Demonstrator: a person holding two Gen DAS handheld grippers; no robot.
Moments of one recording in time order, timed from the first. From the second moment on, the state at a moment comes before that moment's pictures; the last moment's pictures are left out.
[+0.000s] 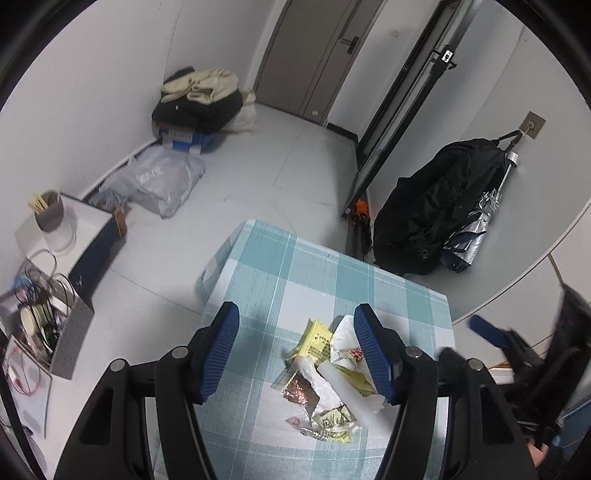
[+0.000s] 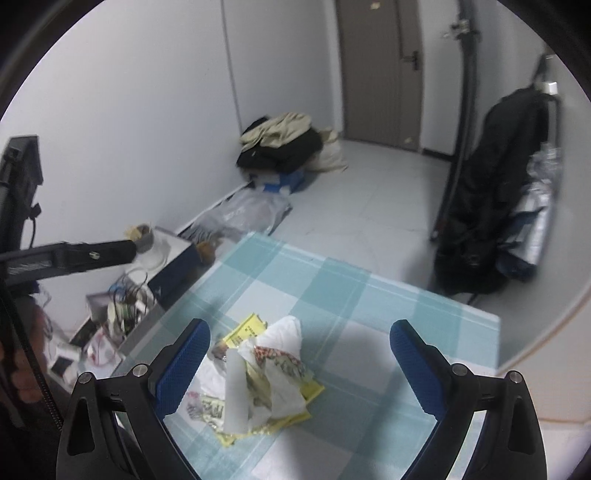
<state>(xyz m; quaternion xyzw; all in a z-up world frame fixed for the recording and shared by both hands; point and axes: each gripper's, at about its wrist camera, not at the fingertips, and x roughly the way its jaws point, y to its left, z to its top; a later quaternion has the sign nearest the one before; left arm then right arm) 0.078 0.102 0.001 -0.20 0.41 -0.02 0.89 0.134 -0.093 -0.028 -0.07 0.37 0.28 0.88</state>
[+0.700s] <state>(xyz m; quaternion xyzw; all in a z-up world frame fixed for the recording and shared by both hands) 0.089 0.108 -0.012 -0.22 0.44 -0.02 0.87 0.183 -0.079 -0.113 -0.05 0.52 0.33 0.79</state>
